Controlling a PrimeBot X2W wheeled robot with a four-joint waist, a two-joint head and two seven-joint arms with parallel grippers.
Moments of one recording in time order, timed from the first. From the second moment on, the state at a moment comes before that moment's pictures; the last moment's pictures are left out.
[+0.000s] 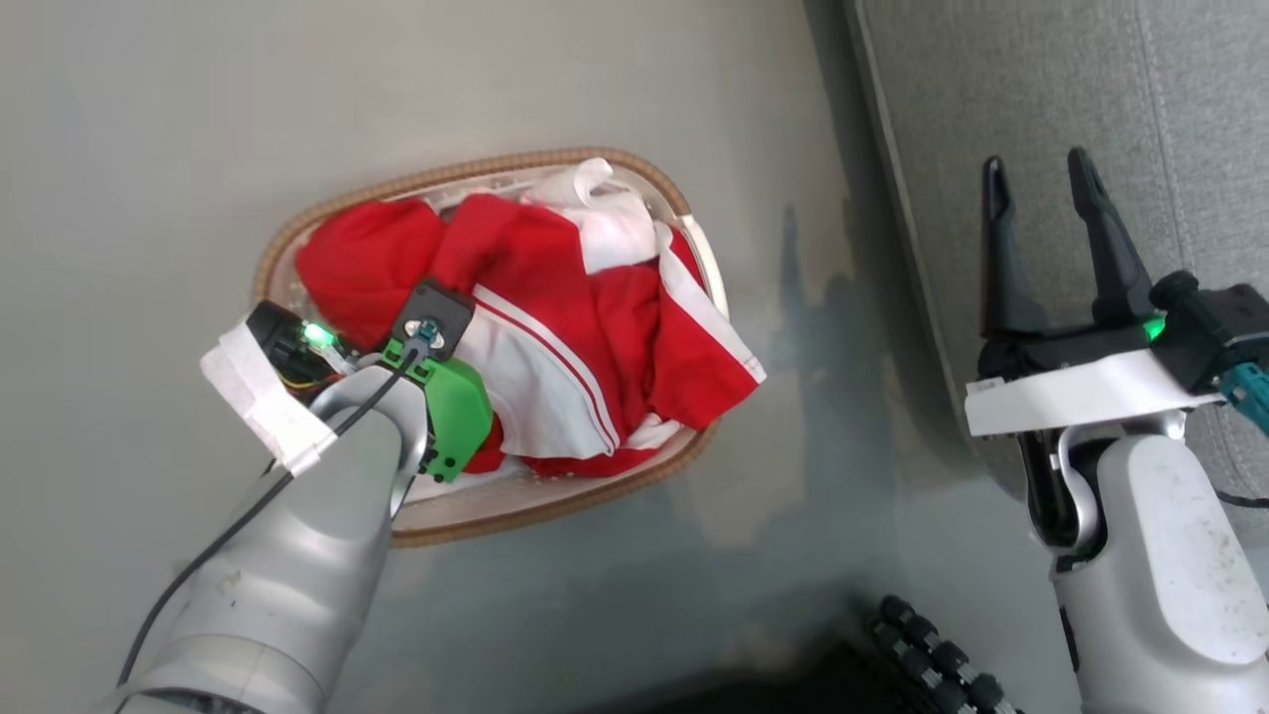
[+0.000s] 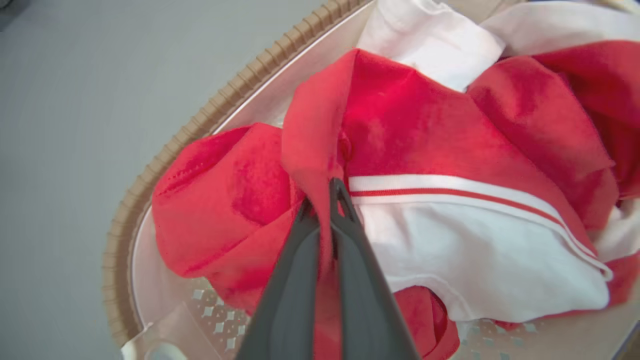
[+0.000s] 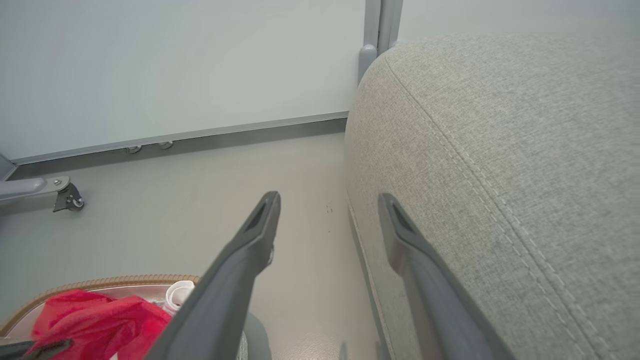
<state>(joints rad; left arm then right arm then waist) -0.89 0.06 -0.52 1.22 0.01 -0.09 -0.23 -0.40 -0.05 0.01 0.09 0.24 0.13 -0.26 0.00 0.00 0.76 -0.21</state>
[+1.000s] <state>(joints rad) -0.90 0.23 -1.06 0.61 -0.51 -0.13 -0.06 -0.06 -0.05 -0.01 0.23 0.12 0.13 -0.26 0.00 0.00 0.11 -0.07</state>
